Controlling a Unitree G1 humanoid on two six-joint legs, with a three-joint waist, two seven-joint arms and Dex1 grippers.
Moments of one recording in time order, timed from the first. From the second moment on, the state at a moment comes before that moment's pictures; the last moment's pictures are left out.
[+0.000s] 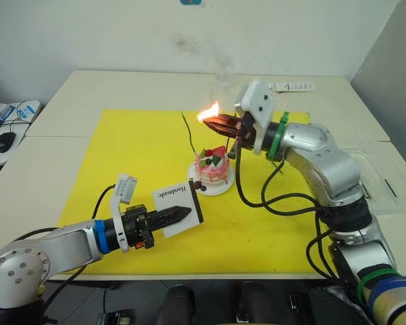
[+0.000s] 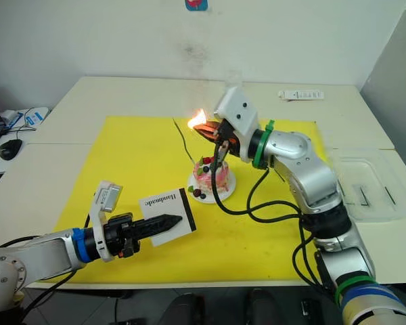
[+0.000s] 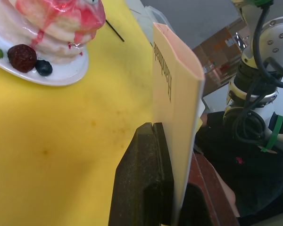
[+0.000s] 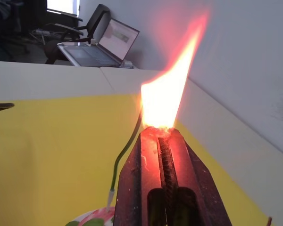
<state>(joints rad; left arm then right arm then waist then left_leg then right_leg) -0.01 0.78 0.31 -0.48 -1.60 1.10 -0.33 -0.85 -0.33 0.22 -0.14 0.25 0.53 0.67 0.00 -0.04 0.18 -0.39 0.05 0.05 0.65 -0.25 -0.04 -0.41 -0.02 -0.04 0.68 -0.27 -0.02</state>
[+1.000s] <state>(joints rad) -0.01 0.80 0.27 -0.48 -1.63 1.05 -0.31 -0.87 -0.17 0.26 -0.04 0.13 0.44 0.61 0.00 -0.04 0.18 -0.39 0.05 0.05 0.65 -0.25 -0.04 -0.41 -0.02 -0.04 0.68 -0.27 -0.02</state>
